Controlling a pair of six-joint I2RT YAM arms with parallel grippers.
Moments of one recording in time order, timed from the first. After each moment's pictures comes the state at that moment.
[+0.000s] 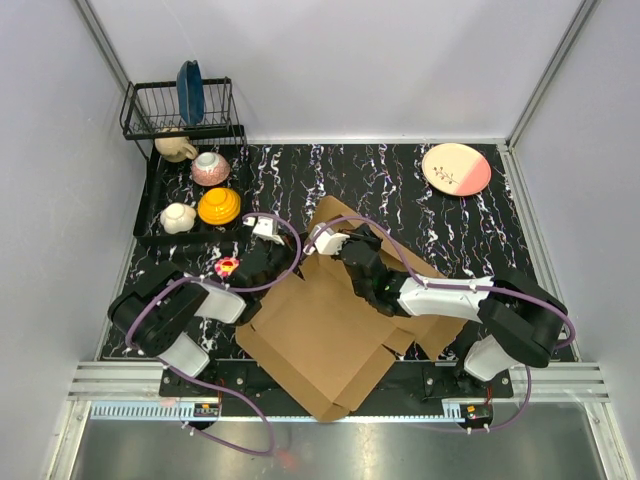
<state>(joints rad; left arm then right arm) -0.66 1.56 0.34 1.22 -0.17 -0.39 0.98 1.53 0.73 0.51 0.80 -0.84</state>
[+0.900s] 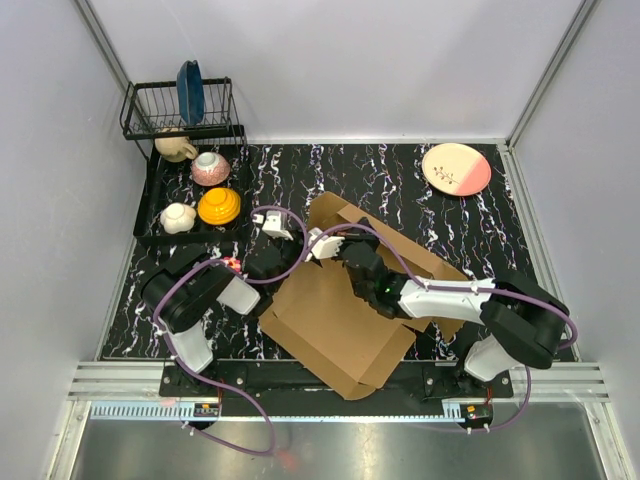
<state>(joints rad) -0.69 1.76 0.44 1.28 -0.25 -0.49 1.00 1.52 0.72 0.60 0.81 -1.09</state>
